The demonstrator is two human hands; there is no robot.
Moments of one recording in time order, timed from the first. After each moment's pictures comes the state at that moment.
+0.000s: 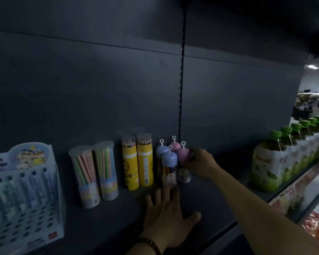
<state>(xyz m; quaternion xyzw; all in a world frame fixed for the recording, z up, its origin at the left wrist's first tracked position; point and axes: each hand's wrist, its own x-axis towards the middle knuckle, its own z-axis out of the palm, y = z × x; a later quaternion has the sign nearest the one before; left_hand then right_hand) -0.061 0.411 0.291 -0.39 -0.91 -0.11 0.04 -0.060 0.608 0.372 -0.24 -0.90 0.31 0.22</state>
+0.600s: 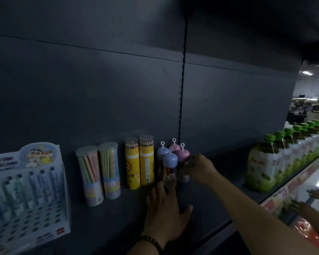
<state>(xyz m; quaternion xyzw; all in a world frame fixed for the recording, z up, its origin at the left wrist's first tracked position) -0.065 0.404 0.285 -0.38 -0.89 -0.25 0.07 -0.038 0.572 0.383 -0.28 -0.89 0.30 0.19</state>
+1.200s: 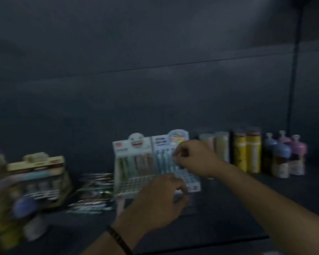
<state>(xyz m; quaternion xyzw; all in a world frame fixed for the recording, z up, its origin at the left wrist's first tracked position) -0.028 0.028 0.398 -0.36 -0.92 -0.16 0.07 -0.046 0.211 0.453 0.11 -0.93 0.32 0.15</state>
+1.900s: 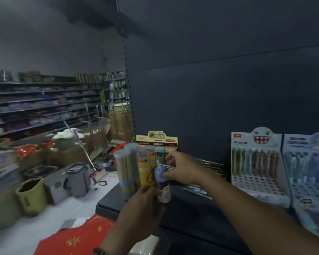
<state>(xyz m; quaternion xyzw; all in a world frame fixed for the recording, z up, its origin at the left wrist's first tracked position) 0.018 -0.342 0.333 -0.02 -0.97 -0.19 0.16 -0.109 -0.180 0.410 0.28 -0.90 0.33 -0.03</state>
